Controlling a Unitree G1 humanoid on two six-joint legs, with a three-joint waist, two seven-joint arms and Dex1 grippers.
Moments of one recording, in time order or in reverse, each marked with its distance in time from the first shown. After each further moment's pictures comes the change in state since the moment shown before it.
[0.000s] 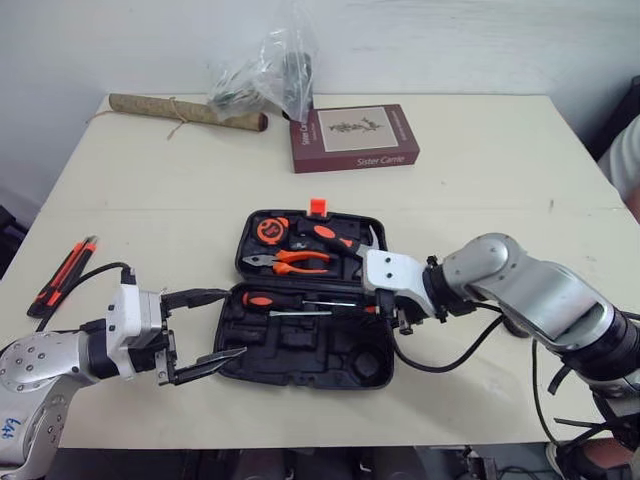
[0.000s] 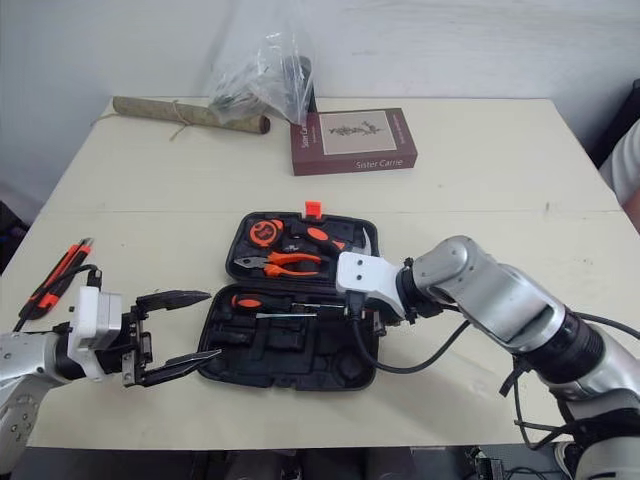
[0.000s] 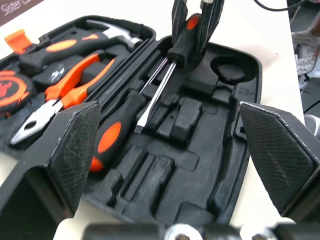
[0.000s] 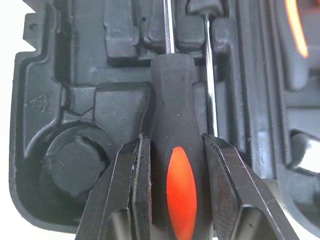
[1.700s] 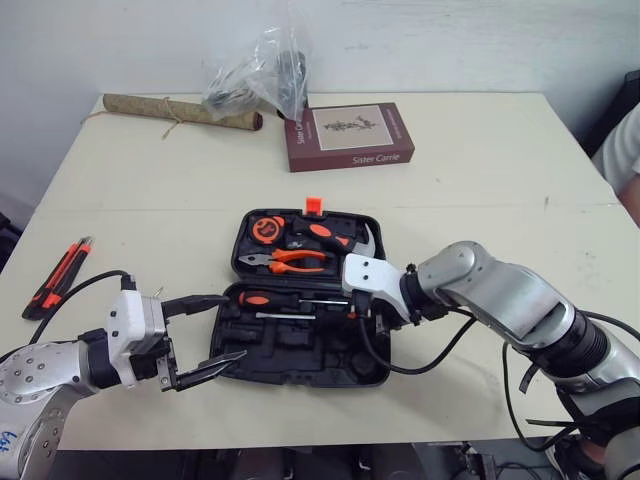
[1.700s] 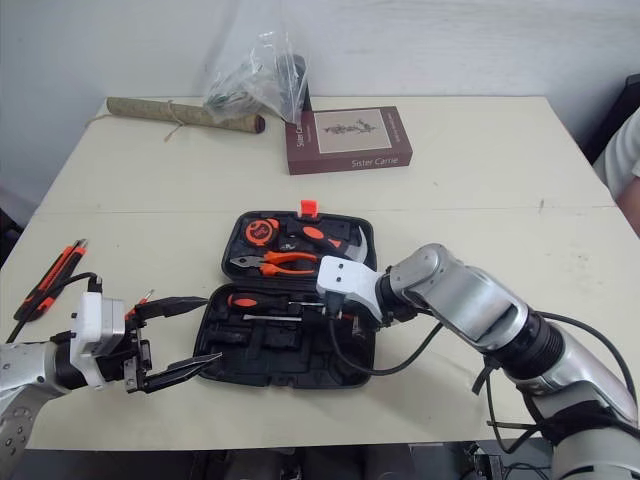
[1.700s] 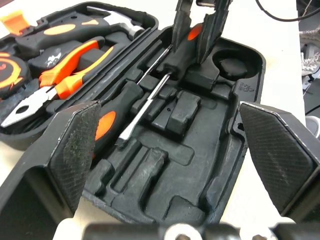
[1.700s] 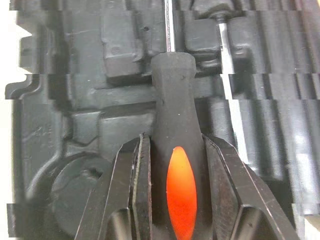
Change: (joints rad) left arm 0.056 -0.001 0.016 -0.057 -0.002 0.046 0.055; right arm 0.002 0.121 0.006 0.031 0.026 0.096 0.009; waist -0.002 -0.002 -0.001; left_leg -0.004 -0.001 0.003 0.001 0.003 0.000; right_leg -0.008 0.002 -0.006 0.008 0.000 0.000
